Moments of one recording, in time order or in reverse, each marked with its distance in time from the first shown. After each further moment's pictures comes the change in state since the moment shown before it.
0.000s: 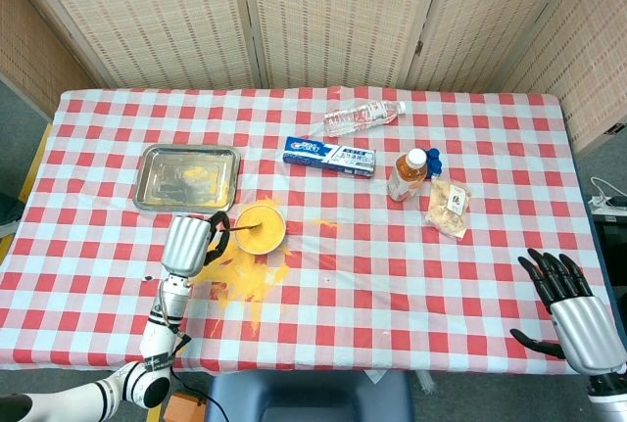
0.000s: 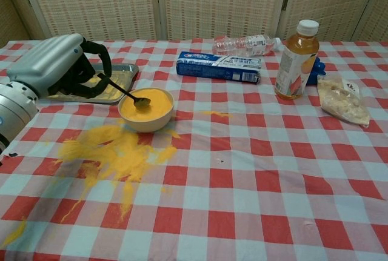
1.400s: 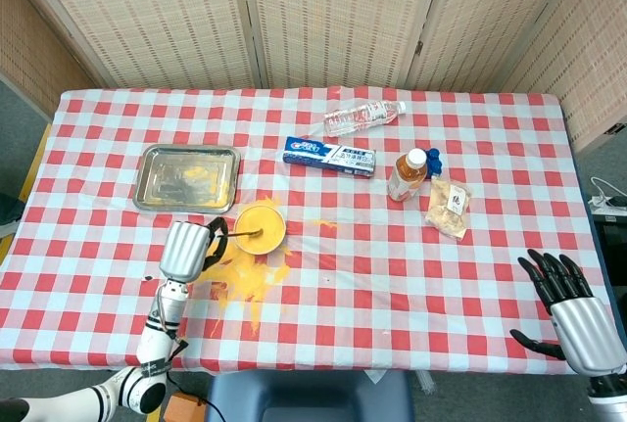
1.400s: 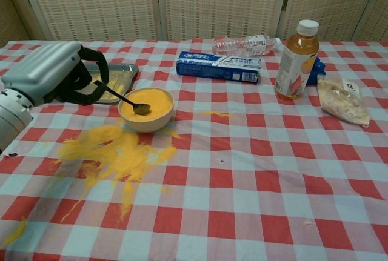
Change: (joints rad) left arm 0.022 0.002 0.021 0.007 0.024 0.010 0.015; right arm -0.004 -0.001 -0.002 0.000 -0.007 0.007 -0.004
